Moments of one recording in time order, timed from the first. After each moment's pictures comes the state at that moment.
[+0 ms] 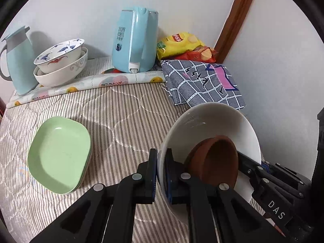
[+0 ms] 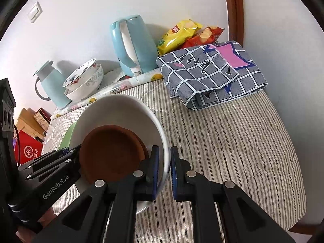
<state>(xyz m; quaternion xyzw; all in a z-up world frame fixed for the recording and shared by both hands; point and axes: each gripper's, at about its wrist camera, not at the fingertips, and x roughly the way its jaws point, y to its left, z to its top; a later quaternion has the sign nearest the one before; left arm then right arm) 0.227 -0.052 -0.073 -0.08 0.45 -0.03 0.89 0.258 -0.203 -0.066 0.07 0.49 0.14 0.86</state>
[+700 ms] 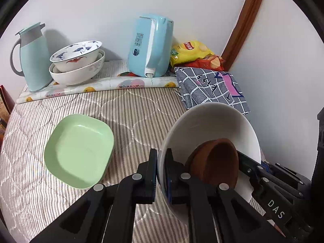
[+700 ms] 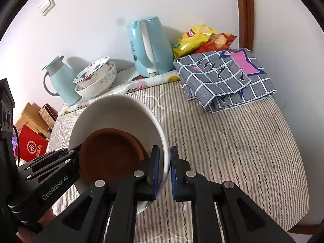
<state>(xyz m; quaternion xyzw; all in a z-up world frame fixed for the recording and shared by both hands) 0.204 -0.017 -0.062 -0.09 0.44 -0.01 0.89 0.243 -0.169 -0.054 0.06 0.48 0.15 0.86</state>
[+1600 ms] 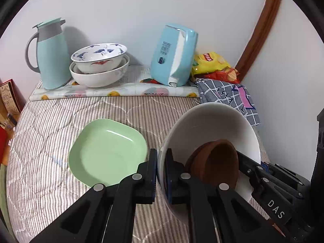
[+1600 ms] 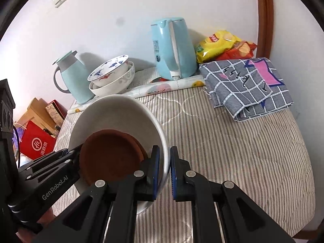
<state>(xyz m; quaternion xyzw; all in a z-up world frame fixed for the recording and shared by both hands) 0.203 0.040 -0.049 -0.11 0.43 0.02 0.90 0.248 -0.113 -0.046 0.05 0.47 0.18 0.86</state>
